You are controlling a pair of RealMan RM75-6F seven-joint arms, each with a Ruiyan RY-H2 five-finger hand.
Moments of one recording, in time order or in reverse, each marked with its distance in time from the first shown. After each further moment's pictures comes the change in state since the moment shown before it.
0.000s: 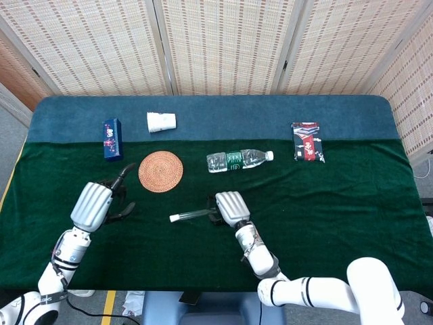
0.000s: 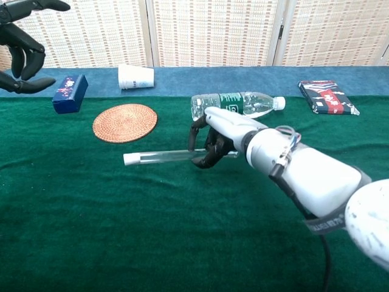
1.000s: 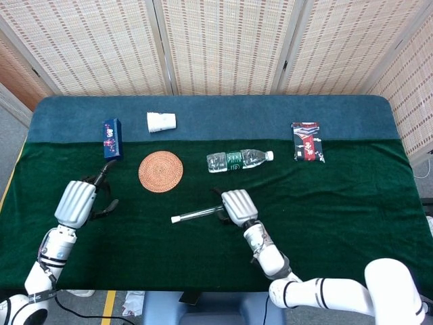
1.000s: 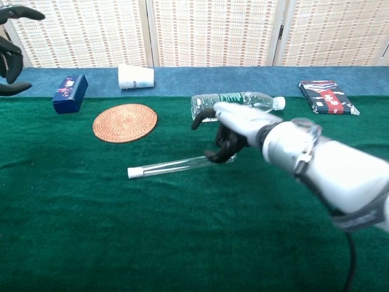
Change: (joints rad) left arm 0.034 0.058 -0.008 0.020 -0.089 -0.032 -0.001; right arm -0.062 0.135 0.006 -0.149 -0.058 0.004 -0.083
